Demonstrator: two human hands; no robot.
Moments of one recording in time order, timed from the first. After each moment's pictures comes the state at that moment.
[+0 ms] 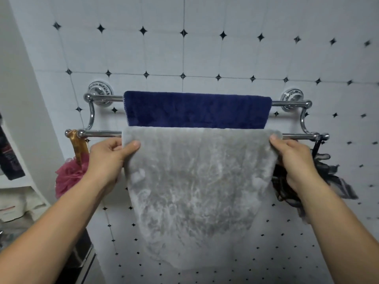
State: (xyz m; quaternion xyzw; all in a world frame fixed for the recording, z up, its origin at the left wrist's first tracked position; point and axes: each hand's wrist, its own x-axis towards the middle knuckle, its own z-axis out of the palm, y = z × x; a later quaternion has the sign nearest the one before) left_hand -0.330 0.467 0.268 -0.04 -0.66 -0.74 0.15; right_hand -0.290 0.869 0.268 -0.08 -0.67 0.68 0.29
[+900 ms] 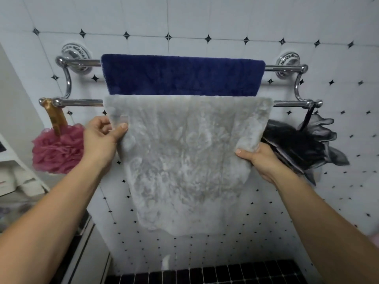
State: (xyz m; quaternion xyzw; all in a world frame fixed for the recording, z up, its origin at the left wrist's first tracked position) left_hand -0.348 0.477 0.225 -0.06 -0.67 -0.71 0.23; right_hand -0.306 0.874 0.175 -0.07 -0.72 0.68 0.13
